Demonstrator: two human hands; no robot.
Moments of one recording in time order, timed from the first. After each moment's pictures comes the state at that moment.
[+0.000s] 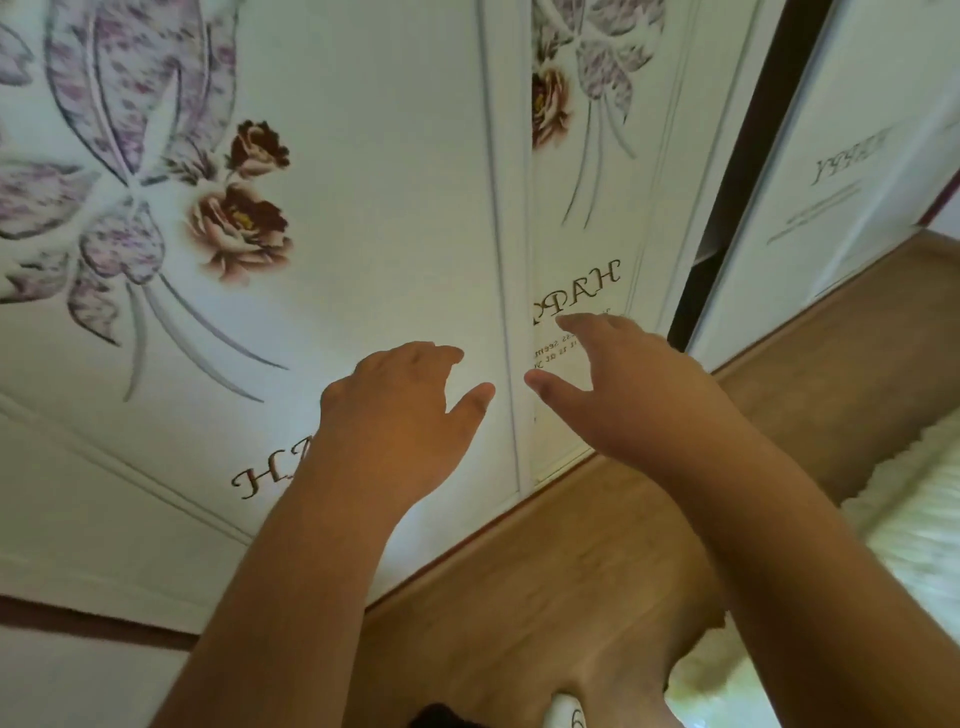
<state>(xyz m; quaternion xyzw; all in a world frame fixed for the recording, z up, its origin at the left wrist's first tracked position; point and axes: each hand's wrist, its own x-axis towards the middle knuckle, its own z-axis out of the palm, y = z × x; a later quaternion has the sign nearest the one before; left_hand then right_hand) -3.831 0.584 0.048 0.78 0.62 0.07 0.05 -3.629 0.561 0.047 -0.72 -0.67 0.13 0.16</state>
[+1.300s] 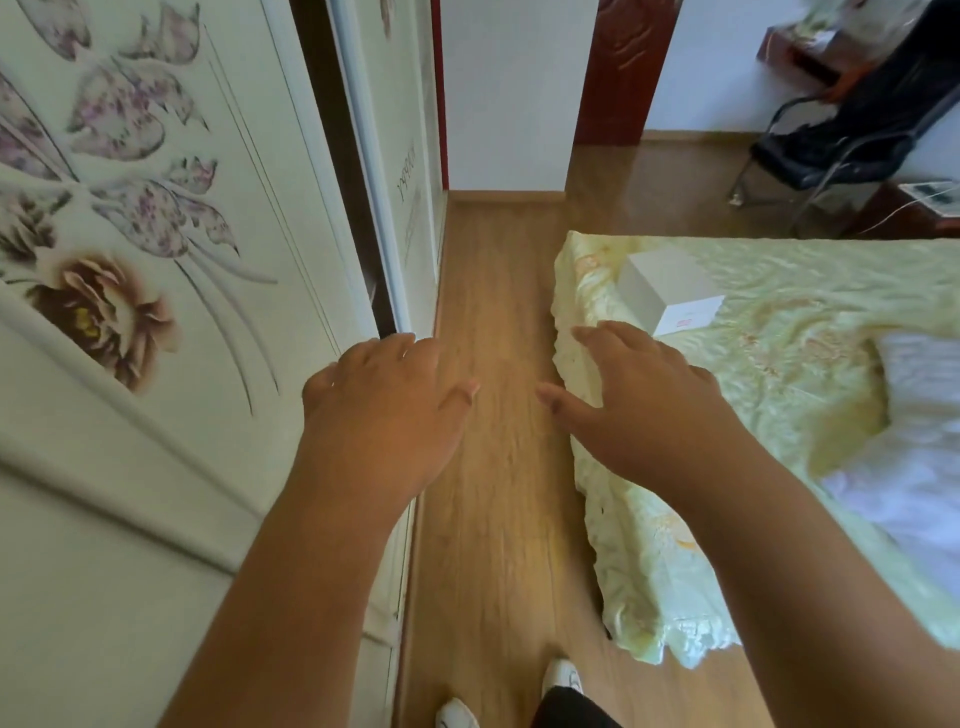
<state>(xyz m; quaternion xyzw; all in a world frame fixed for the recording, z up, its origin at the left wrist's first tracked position) -3.592 0.875 0.029 0.98 0.19 0.09 0.05 -3.516 0.678 0.052 -0.97 -0.21 0.04 0.13</state>
